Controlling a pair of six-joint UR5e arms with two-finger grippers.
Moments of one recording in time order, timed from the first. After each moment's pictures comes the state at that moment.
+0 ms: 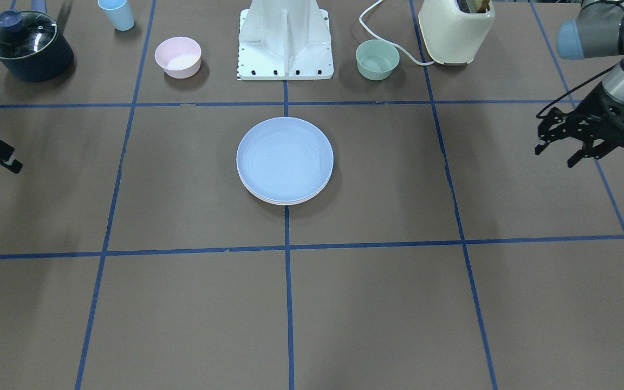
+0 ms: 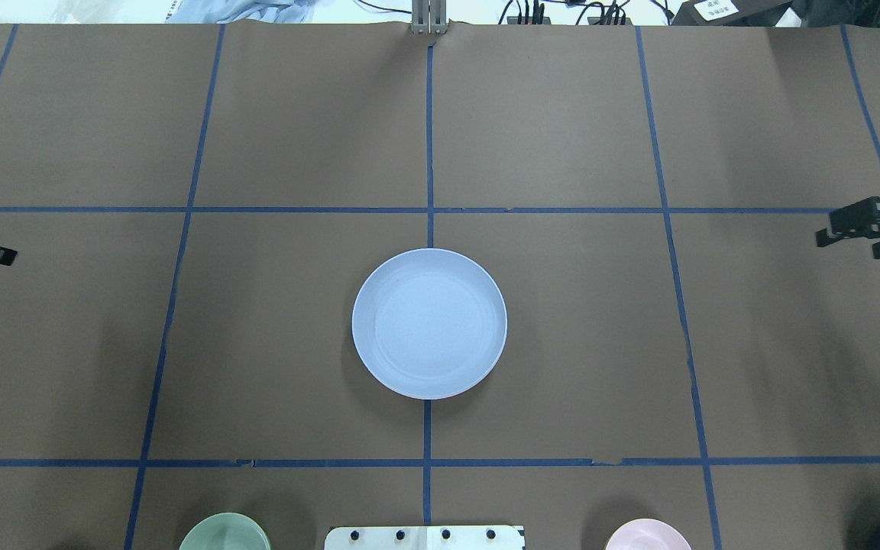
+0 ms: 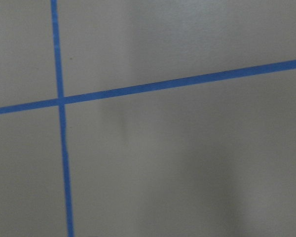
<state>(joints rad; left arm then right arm) -1.14 -1.45 -1.79 -2.17 -2.24 -0.32 1.19 -1.68 1.78 -1.09 2.38 0.77</state>
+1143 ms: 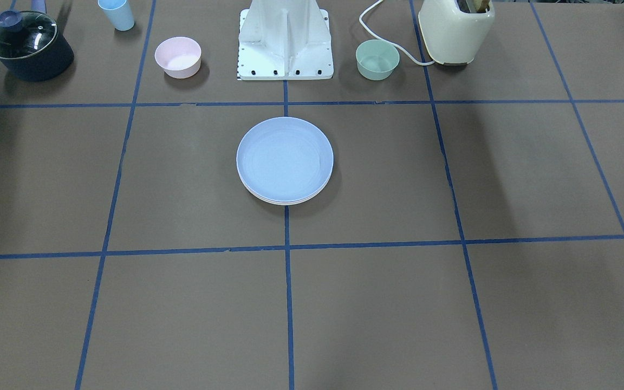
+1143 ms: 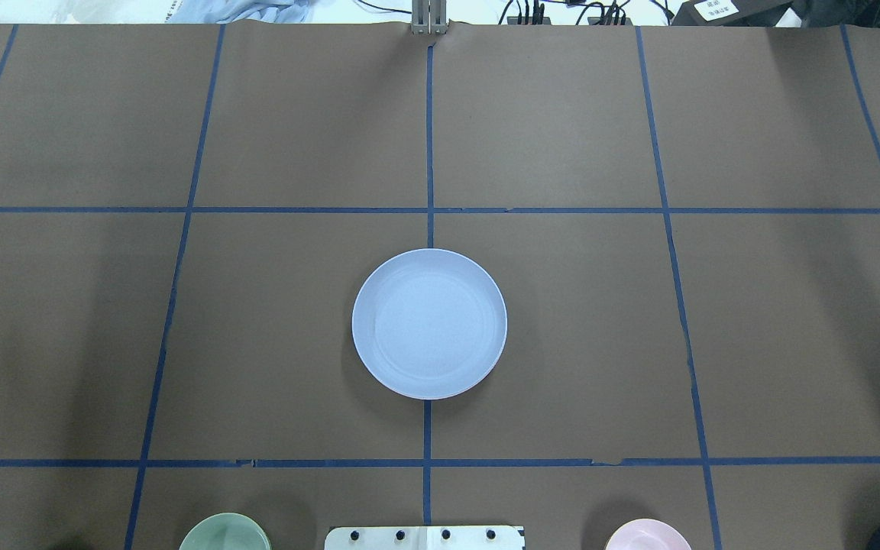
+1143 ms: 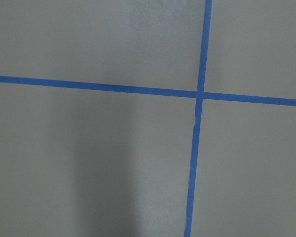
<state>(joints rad) -1.57 -1.54 -1.55 -1.91 -2.38 0.14 1.48 -1.61 1.76 -1.62 2.34 0.06</state>
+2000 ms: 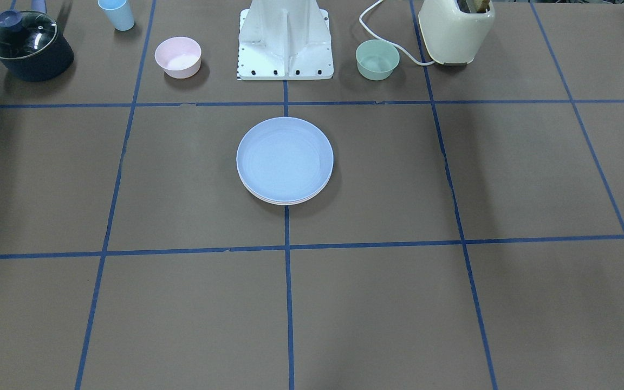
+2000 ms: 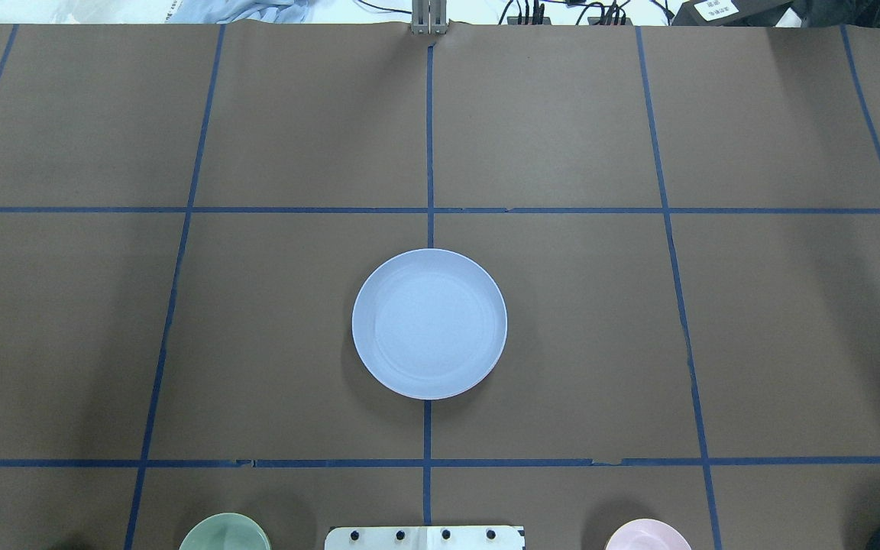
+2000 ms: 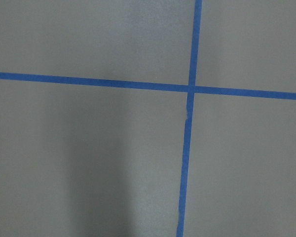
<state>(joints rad) -1.63 -1.55 -1.63 -1.74 -2.37 0.15 1.48 -1.63 1.75 -1.62 2.33 0.06</state>
